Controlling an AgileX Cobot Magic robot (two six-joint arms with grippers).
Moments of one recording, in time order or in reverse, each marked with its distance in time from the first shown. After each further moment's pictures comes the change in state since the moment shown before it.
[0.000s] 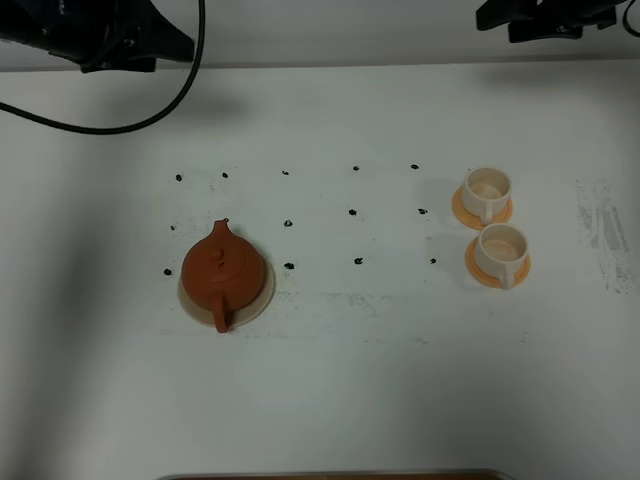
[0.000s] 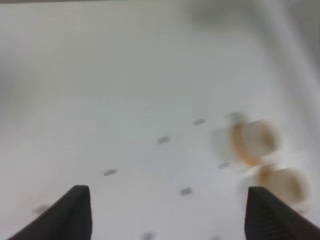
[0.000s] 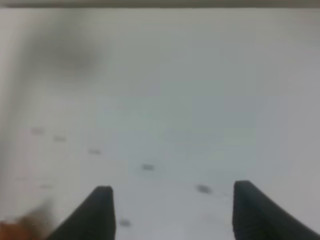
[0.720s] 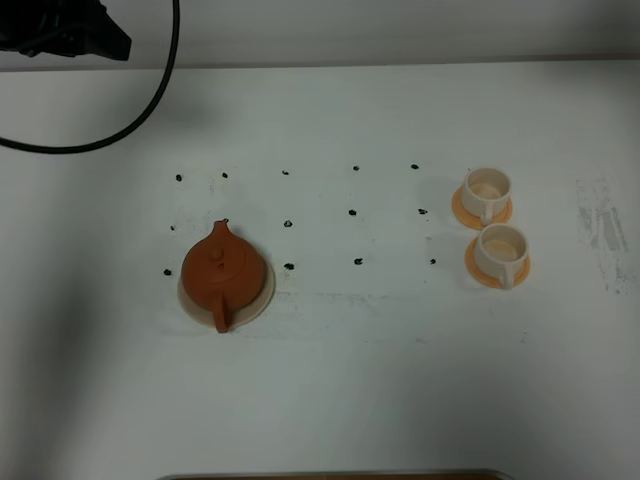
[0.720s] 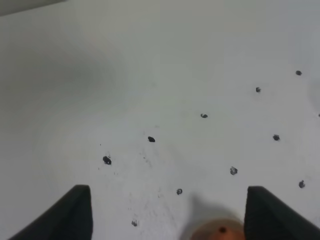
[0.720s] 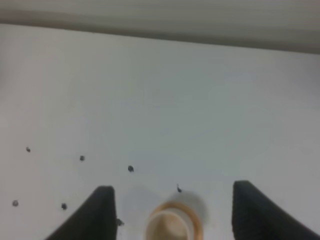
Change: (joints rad) left arm -0.015 -0.265 0.116 0.302 -0.014 -0.140; right arm 0.008 -0.315 0.094 -0.319 0.001 0.123
